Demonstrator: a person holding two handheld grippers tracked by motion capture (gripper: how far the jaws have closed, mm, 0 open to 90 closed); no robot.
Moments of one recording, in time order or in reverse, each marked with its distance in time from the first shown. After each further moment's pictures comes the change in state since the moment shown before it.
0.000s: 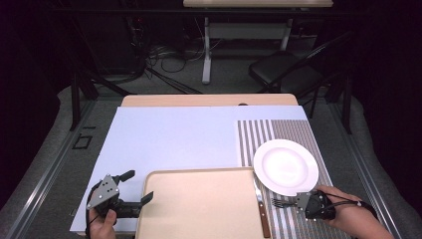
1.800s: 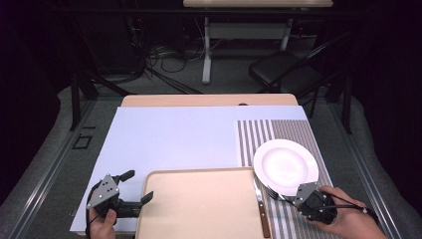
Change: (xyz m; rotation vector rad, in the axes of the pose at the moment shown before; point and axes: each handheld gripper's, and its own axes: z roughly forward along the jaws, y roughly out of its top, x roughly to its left) left arm 0.001 0.000 0.000 0.002 0.005 -0.005; right arm 0.006 0.020 -0.046 -0.144 0.056 0.409
